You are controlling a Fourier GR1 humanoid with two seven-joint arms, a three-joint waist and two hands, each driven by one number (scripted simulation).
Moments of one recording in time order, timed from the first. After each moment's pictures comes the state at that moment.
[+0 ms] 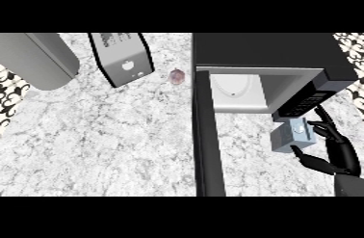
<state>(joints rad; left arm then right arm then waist) 0.60 0.02 0.35 -2.35 0.39 -0.41 -0.03 -0.27 -0.34 -0.30 -0.59 0.15 0.17 -1.04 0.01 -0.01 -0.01</state>
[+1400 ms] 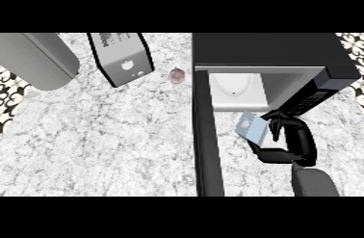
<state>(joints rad) 0.64 0.02 0.46 -2.33 0.48 -0.48 -0.03 -0.16 -0.10 -0.11 -1.14 0.09 0.09 -0.71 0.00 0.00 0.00</state>
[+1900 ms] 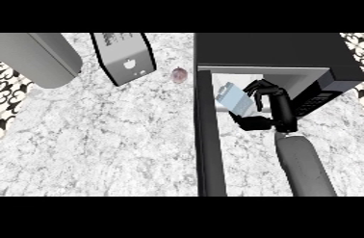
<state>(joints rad) 0.63 0.02 0.50 -2.33 0.52 -0.51 -0.02 -0.40 -0.08 -0.08 -1.07 0.23 -0.10 -0.54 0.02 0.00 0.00</state>
